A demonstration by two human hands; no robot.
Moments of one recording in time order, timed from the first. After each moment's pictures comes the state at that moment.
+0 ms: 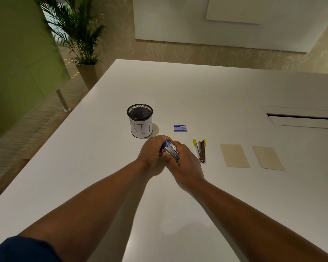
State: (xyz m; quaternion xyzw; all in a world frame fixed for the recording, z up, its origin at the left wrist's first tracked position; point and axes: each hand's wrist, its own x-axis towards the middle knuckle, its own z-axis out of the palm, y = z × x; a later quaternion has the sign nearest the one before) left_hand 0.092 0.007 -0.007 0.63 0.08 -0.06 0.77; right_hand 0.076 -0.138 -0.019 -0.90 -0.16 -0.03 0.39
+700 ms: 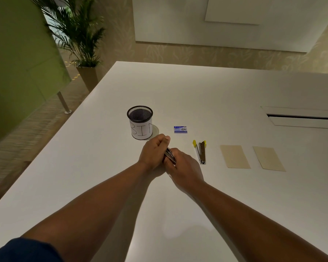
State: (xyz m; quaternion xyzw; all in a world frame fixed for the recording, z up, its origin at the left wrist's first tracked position) left_hand 0.097 0.006 -0.010 0.79 0.04 0.06 0.61; right_hand 0.072 -0.134 -0.016 -0.94 -0.17 -0.02 0.30
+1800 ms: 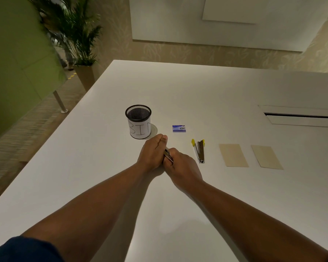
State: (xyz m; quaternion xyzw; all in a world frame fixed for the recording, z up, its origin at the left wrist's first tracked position) left_hand 0.098 0.004 -0.012 0.83 0.03 0.10 0.55; right_hand 0.069 -0.135 -0.010 -0.94 -0.19 -0.02 0.28
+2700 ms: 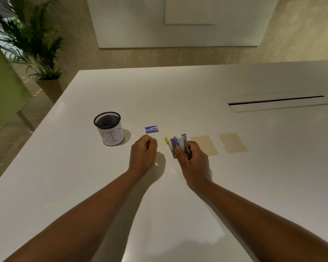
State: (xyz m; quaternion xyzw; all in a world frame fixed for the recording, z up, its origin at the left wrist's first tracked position) left_hand 0.083 -0.047 0.008 0.82 0.02 0.13 0.56; right_hand 0.044 -0.220 -0.001 -0.87 0.05 -0.18 0.47
